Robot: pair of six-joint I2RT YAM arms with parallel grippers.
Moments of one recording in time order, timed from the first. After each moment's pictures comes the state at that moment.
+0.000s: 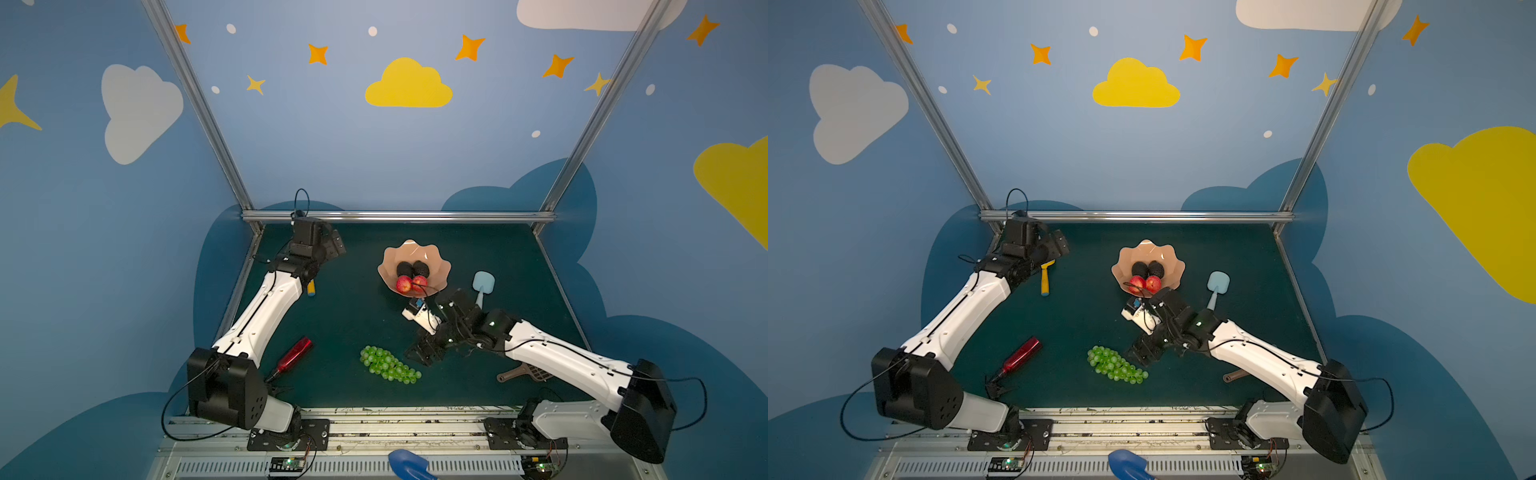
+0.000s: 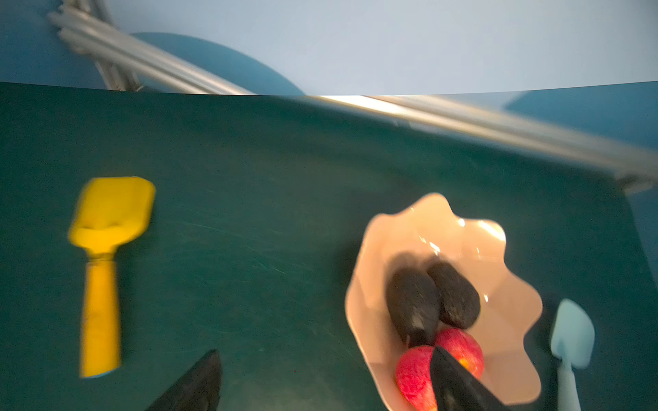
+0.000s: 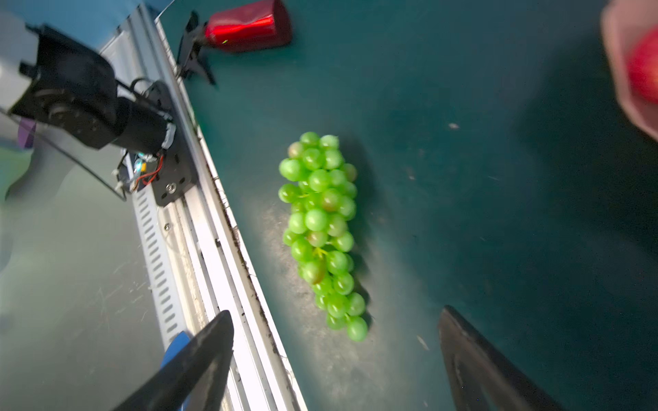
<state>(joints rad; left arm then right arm) -0.16 1.44 1.25 -0.44 -0.16 -0.57 0.93 1.31 0.92 -0.53 -0.38 -0.01</state>
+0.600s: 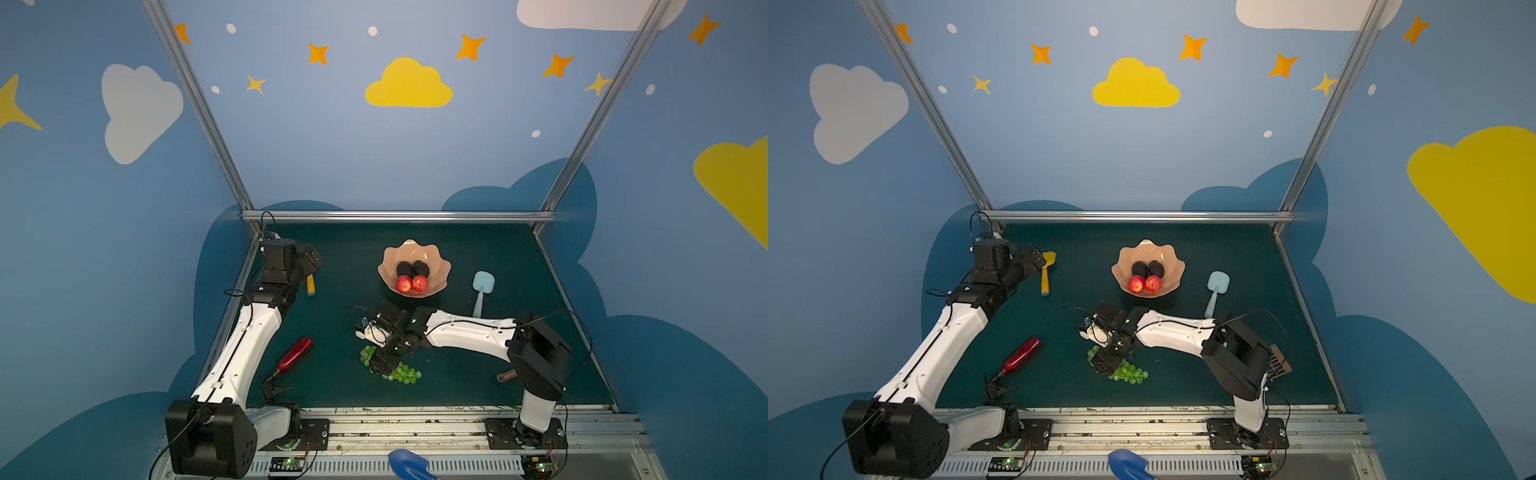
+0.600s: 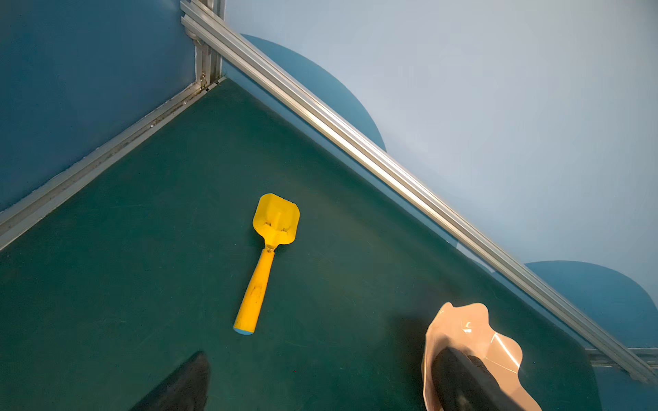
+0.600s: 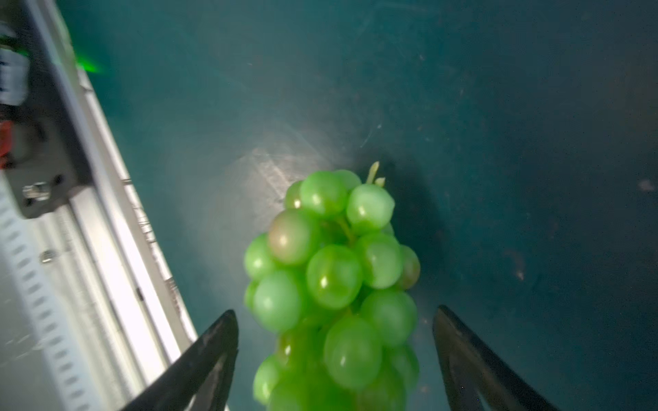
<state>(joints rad) -0.06 1.21 1.03 -0.38 -0.13 -0.63 1.11 1.87 1.26 -0.60 -0.21 0.00</state>
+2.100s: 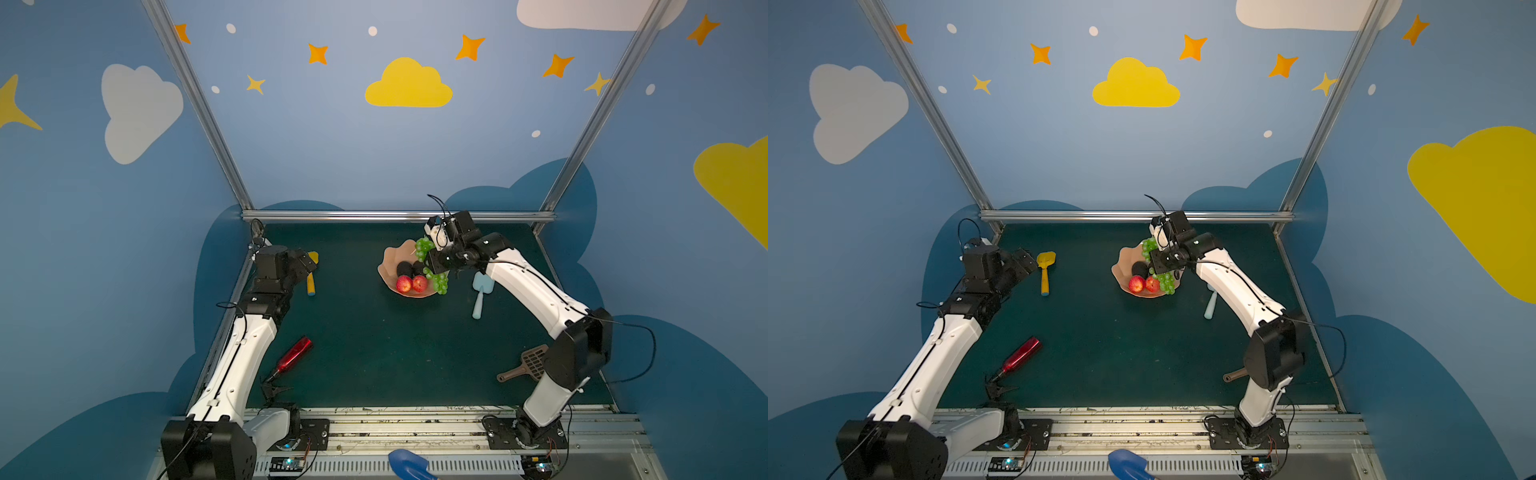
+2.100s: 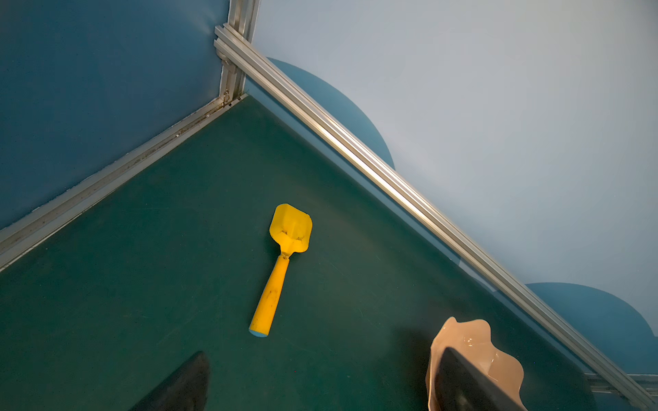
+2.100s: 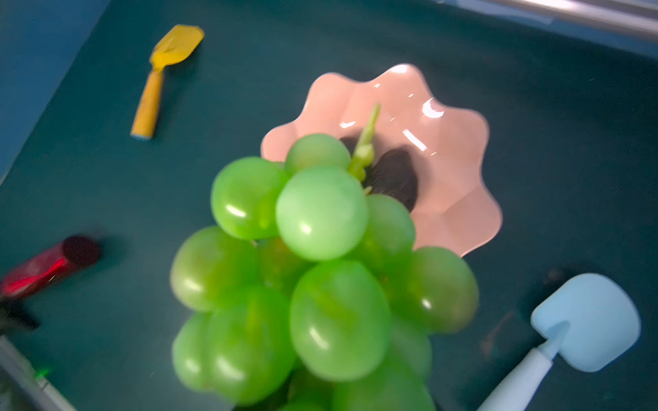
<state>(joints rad) -0.02 1.12 0.97 -0.36 -0.14 -0.65 0.54 1.80 1.72 -0.82 -0.11 0.10</state>
